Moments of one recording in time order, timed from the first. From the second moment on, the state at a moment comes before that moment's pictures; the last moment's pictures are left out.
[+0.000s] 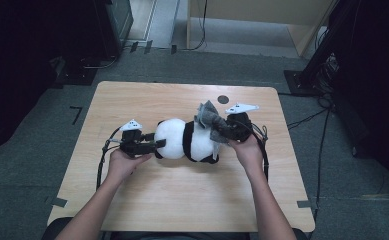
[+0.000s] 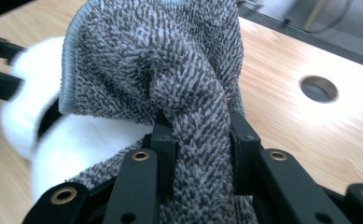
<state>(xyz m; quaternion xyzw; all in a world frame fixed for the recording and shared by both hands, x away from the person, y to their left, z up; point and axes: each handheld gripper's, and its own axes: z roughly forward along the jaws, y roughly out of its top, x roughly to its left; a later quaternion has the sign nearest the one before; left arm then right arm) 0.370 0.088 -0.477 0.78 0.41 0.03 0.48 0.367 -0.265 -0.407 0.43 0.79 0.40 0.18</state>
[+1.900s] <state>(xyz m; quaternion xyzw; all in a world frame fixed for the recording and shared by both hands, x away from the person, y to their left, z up) 0.371 0.078 -0.495 0.85 0.37 0.06 0.36 0.374 -0.186 -0.412 0.34 0.84 0.37 0.21</state>
